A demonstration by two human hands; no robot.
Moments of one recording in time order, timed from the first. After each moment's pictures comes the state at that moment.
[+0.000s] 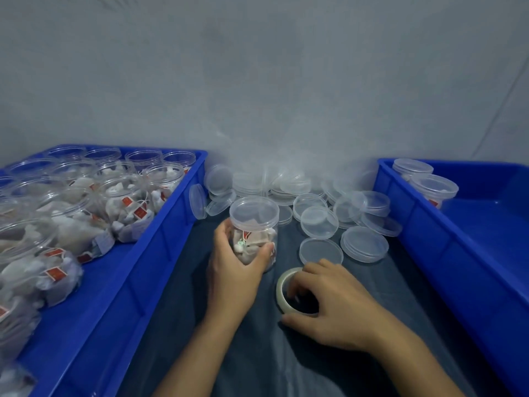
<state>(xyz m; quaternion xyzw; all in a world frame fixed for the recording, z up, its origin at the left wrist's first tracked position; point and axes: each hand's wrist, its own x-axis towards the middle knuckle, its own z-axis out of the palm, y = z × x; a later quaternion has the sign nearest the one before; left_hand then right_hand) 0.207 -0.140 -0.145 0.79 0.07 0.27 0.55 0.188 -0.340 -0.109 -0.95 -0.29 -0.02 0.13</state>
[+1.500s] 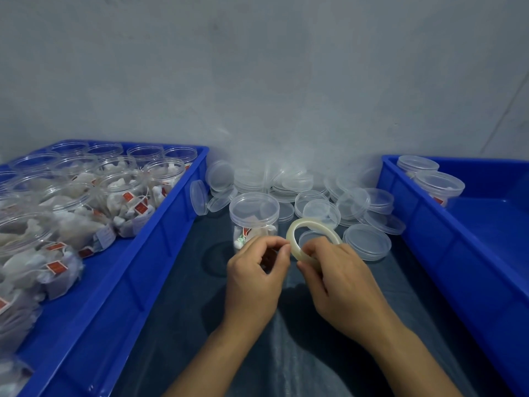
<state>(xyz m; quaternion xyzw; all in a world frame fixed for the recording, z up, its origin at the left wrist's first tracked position) 0.196 -0.170 -0.146 0.75 -0.10 0.35 0.55 0.192 -0.341 -0.113 -0.90 -0.27 -0.24 0.25</state>
